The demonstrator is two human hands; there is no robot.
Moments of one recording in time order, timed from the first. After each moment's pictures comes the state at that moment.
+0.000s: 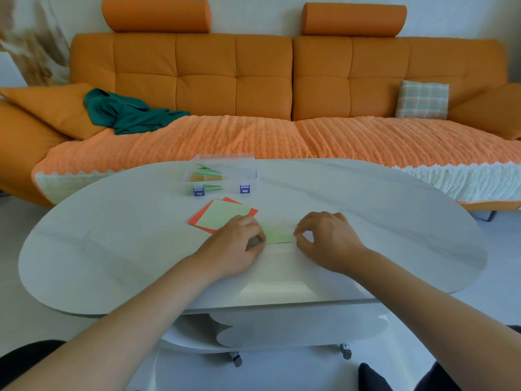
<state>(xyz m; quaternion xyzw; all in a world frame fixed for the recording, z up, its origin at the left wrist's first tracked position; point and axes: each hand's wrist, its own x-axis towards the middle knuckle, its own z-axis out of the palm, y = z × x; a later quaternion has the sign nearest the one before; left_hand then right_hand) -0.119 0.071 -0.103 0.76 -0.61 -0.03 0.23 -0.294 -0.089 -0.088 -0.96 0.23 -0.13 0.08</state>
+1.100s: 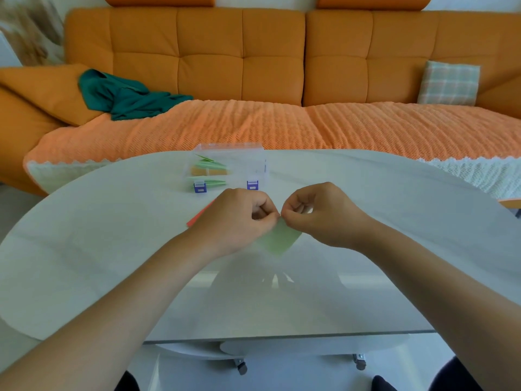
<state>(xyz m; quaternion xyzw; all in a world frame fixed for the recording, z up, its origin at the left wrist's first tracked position) -0.106 0.054 -0.051 0.78 -0.51 -0.12 0.36 -0.239 -0.090 -0.047 -0.89 0.20 -0.17 0.38</state>
